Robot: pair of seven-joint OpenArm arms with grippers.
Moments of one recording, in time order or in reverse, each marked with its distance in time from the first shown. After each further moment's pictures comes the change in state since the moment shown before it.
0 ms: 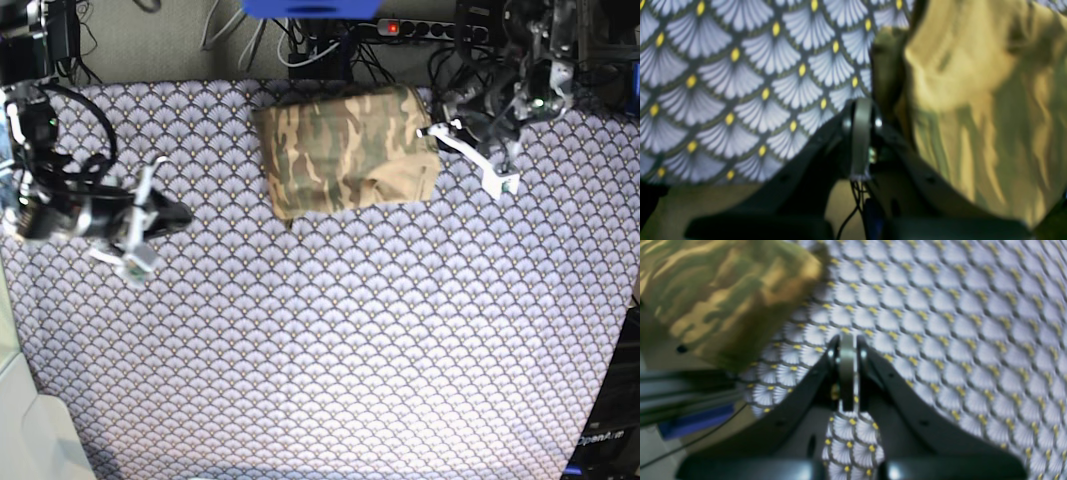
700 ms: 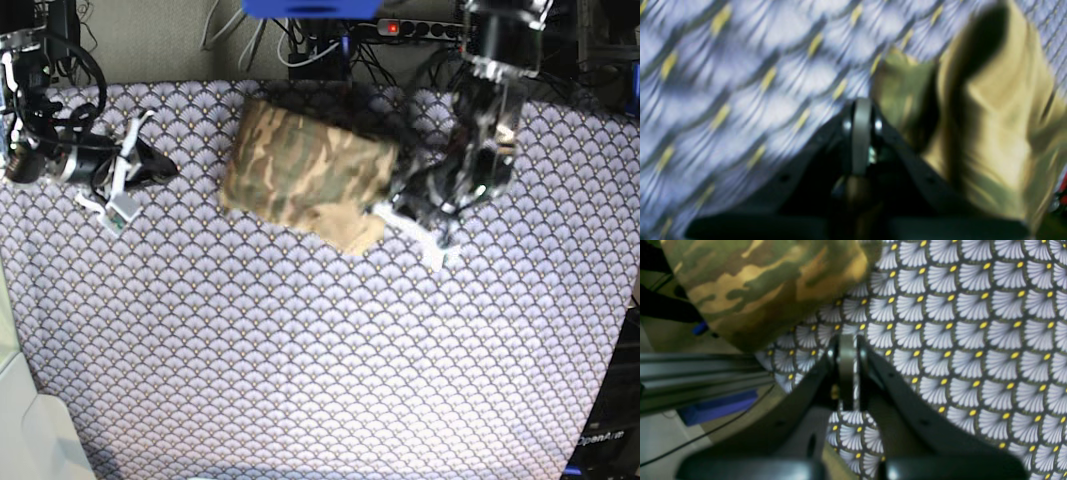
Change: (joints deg) left arm -22.8 9.3 8.2 -21.6 0.0 0.2 -3.3; right arm -14.1 -0.3 7.1 3.8 -1.2 0.0 2.3
